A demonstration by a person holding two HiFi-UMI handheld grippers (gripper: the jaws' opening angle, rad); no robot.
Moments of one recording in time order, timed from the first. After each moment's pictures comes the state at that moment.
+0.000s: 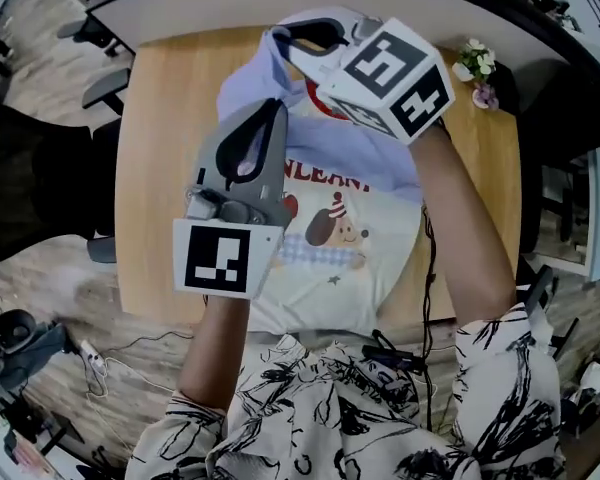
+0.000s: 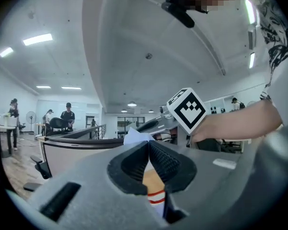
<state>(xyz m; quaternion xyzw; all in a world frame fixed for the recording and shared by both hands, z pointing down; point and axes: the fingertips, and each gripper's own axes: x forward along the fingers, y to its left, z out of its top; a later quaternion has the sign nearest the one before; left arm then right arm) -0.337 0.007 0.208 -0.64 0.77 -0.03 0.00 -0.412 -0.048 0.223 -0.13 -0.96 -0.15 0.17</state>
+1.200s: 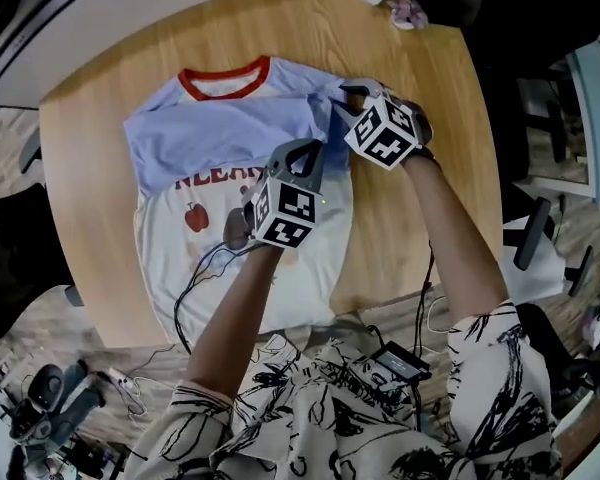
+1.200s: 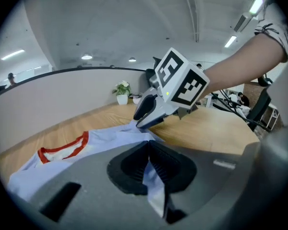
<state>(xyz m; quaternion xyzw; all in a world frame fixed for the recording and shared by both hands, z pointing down) -0.096 -0.145 0.529 -0.76 0.57 -0.25 -0.19 -0.114 -0.243 0.560 0.03 -0.88 -0.15 0.46</state>
